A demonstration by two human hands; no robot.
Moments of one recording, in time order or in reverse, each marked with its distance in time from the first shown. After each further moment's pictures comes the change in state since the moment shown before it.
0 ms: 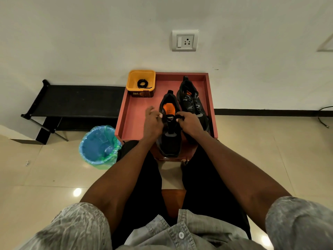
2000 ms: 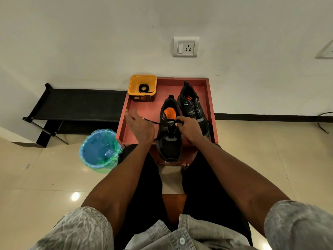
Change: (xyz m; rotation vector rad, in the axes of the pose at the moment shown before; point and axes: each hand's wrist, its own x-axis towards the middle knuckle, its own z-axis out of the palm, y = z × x) left_hand 0.006 -0.006 -0.016 0.134 0.367 -0.258; right_hand 0.006 0.003 0.011 -0.036 0.021 0.051
